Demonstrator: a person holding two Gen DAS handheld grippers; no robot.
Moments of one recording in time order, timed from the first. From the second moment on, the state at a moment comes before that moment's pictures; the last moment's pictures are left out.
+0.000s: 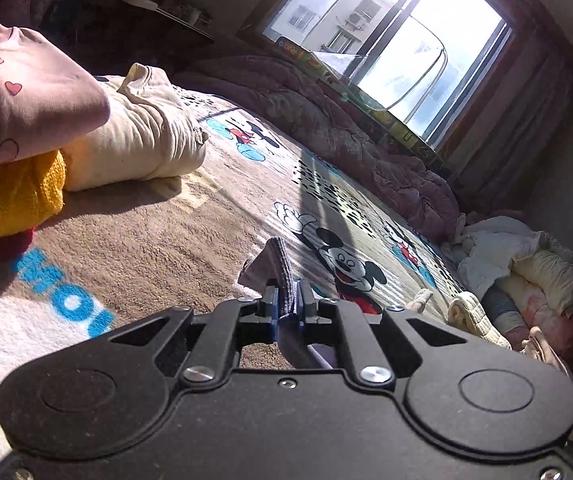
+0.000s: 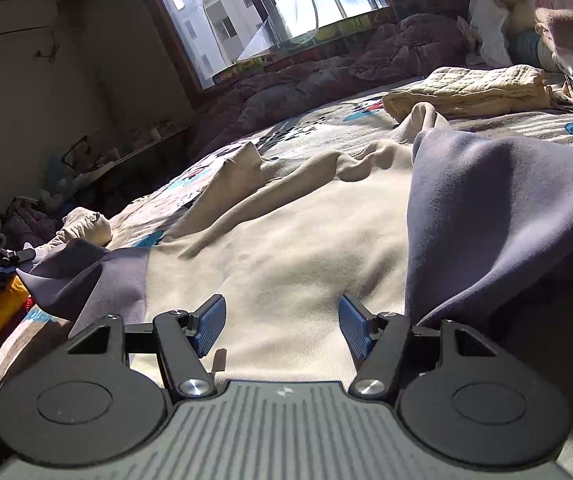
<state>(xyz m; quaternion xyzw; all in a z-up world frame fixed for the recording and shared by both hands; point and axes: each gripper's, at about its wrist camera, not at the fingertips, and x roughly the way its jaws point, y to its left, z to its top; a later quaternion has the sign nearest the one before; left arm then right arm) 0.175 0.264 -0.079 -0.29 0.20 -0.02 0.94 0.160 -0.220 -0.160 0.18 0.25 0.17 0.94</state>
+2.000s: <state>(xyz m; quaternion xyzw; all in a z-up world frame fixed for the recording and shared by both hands) 0.273 0.192 -0.124 -0.13 0.33 0.02 0.93 0.111 -0.028 -0.134 -0.14 0.27 0.28 0.91</state>
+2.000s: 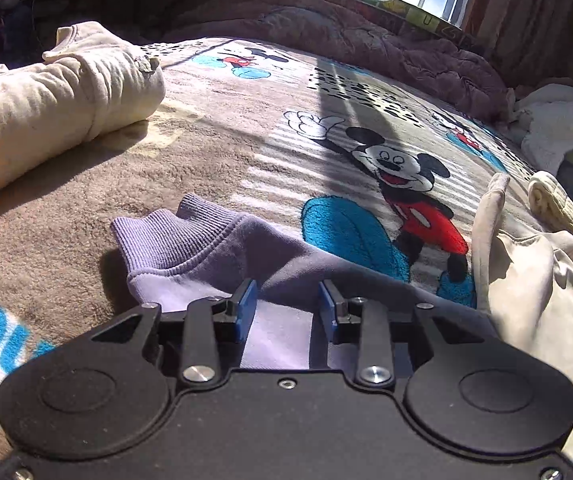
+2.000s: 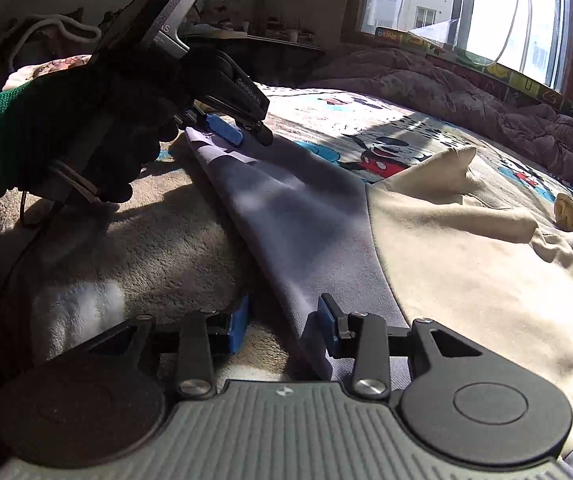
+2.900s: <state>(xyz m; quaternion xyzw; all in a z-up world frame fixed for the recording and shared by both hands) 0.238 -0.007 -0.079 -0.08 0.28 -0.20 0.93 0.049 -0.357 -0.128 0.44 0.18 0.01 0.88</state>
